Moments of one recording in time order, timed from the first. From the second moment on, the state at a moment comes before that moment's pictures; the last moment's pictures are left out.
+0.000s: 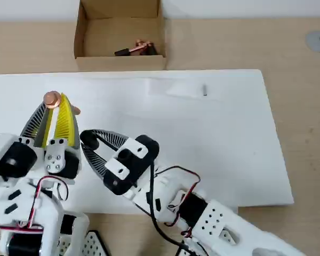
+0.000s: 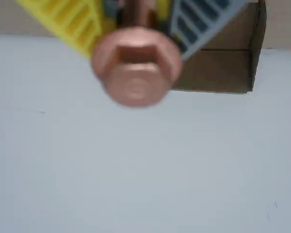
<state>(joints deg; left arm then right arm) 3.7 -101.5 59.1 39.0 -1.6 -58.9 -66.3 81.3 -6.2 -5.7</state>
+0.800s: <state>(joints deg) 15.2 -102.0 48.9 51.0 -0.1 -58.9 -66.3 81.5 -6.3 -5.7</state>
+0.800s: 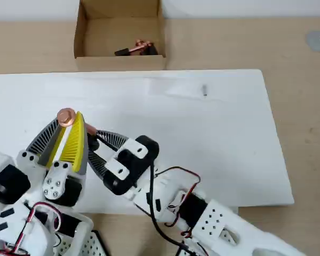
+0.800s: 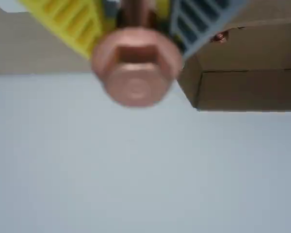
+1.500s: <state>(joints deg) 13.1 -102.0 44.2 59.9 -3.8 -58.9 -66.3 81.5 -6.3 -5.7</state>
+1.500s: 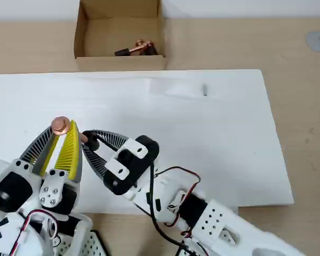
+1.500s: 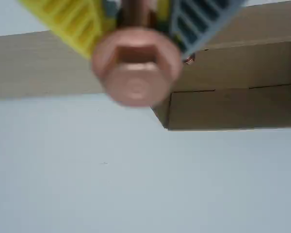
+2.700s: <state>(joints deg) 12.6 -102.1 51.9 54.6 -3.1 -58.8 -68.7 81.6 -6.3 -5.7</state>
